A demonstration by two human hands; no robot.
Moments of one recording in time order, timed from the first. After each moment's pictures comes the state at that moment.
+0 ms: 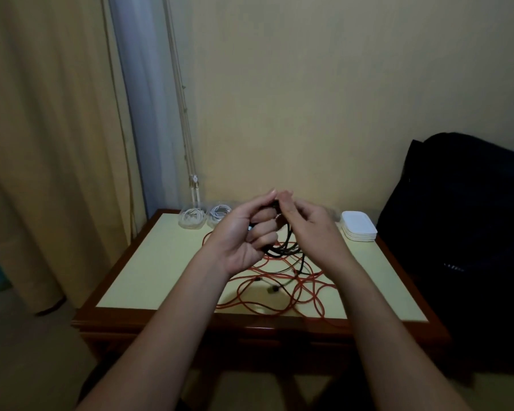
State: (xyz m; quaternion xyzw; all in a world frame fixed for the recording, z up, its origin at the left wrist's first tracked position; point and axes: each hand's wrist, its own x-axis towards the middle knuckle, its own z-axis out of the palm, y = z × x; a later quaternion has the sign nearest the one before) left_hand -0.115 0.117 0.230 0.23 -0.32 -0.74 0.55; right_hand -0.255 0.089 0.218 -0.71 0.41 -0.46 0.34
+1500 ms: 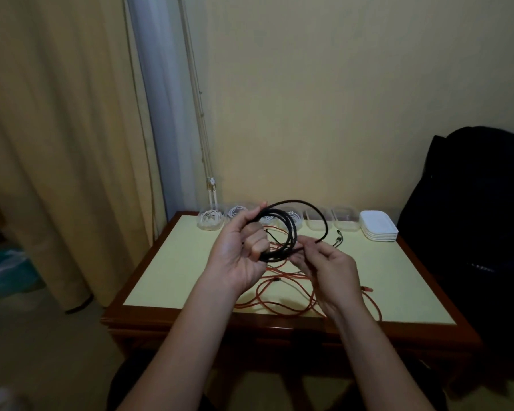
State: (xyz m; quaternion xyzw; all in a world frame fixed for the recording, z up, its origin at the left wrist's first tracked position) left_hand -0.096 0.146 0.218 0.22 -0.12 -0.70 0.67; right_hand -0.239 0.107 0.150 -0.38 0.35 -0.59 0.63
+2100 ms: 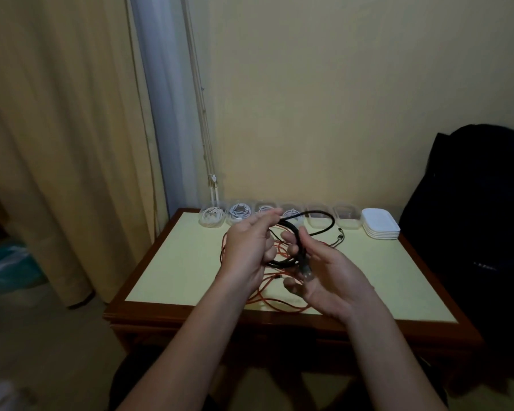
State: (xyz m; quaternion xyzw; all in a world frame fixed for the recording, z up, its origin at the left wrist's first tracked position) left_hand -0.111 0.137 0.203 0.43 -0.29 -0.51 0.69; right_hand -0.242 0.124 0.178 -0.38 0.29 -0.38 0.80
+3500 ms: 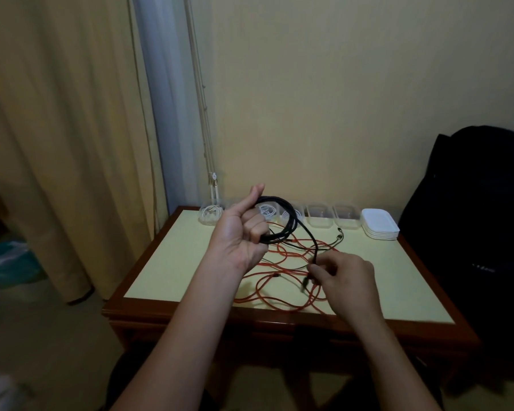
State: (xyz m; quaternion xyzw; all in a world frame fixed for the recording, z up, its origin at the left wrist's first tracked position) left_hand -0.094 0.135 0.228 0.21 -0.08 -0.69 0.69; right_hand -0.272 0.125 0.152 -0.68 0.57 -0.39 0.24
